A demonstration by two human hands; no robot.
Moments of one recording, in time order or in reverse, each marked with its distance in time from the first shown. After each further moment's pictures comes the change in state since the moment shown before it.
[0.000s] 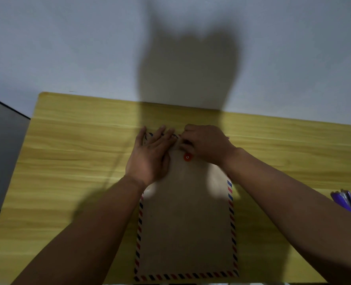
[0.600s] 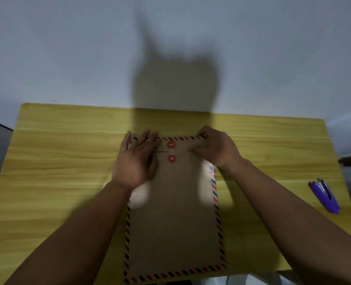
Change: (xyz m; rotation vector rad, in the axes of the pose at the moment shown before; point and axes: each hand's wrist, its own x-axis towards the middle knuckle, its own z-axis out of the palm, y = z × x) left_hand 0.000 0.005 -0.003 -0.043 0.002 -0.005; right_hand -0.062 0.032 -0.011 0.372 0.010 0.741
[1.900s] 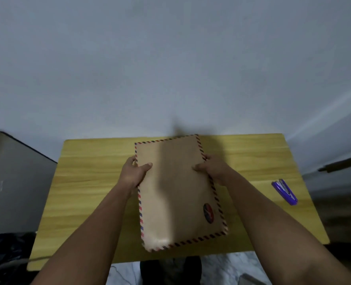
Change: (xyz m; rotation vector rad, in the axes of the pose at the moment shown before) left_hand 0.015 0.097 -0.129 -1.042 -0.108 -1.132; right_hand -0.087 0.010 -0.070 0.917 -0.276 0.341
